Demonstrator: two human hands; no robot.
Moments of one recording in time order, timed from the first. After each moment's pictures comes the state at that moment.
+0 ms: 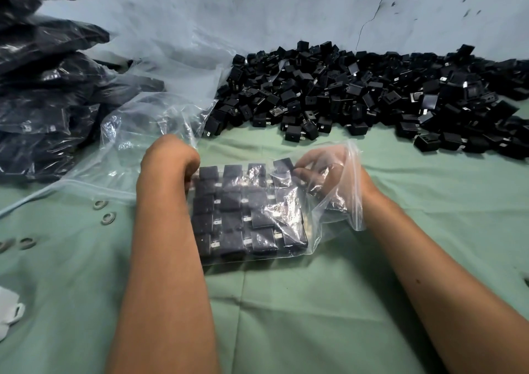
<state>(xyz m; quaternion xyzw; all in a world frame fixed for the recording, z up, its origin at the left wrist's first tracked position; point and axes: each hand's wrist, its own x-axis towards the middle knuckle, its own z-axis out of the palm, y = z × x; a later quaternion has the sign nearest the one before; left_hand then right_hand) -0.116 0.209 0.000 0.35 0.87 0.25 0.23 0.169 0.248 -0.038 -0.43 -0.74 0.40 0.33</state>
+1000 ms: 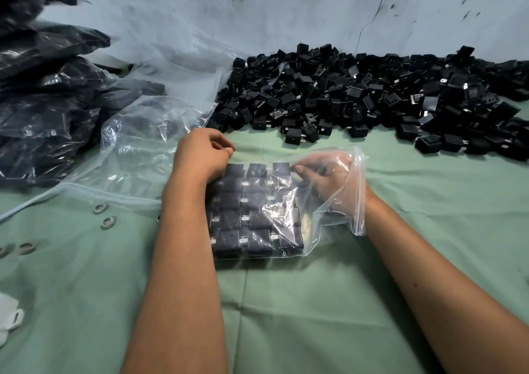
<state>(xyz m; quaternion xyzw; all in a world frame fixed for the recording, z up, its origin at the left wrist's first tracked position) -0.079 0.214 -0.012 0.50 0.76 0.37 0.17 0.163 0.250 -0.053 -0.47 -0.77 0.31 0.30</state>
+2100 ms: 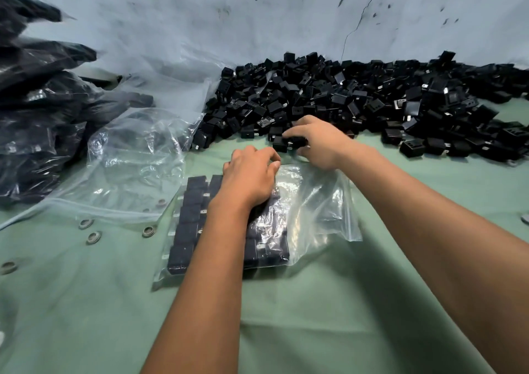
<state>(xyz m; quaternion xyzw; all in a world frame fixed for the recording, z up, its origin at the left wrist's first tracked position) 0.003 0.229 -0.027 0.67 0.70 0.22 0.11 0.164 0.324 -0.001 -0.50 -0.86 0.09 0.10</state>
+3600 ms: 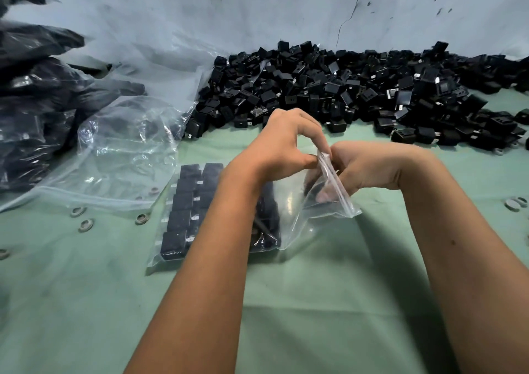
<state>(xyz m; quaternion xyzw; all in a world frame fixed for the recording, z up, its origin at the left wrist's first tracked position) 0.044 0.219 0.020 0.79 0.48 0.32 0.22 0.238 0.252 0.012 -0.37 -0.79 0.49 0.02</state>
